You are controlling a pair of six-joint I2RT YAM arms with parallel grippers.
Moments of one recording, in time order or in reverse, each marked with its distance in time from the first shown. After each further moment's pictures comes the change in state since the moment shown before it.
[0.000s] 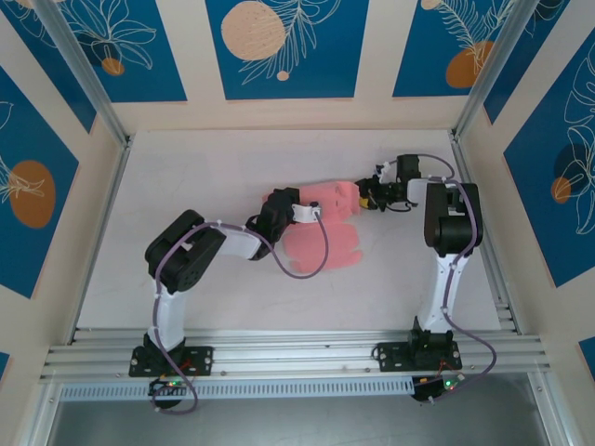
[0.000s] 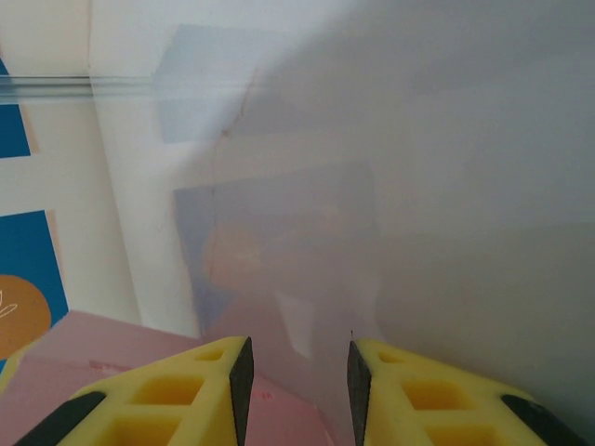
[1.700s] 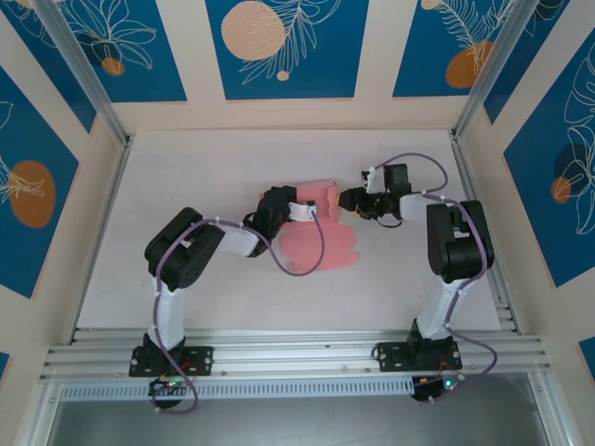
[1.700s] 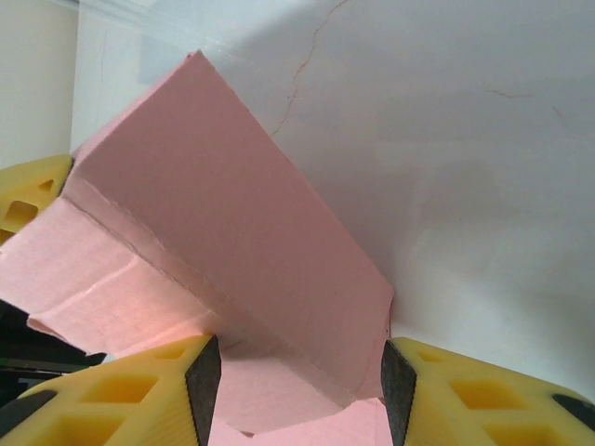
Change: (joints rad) left arm 0.037 0.016 0.007 0.015 0.046 0.057; right arm 0.131 -0.266 -0.266 0.122 0.154 -0.158
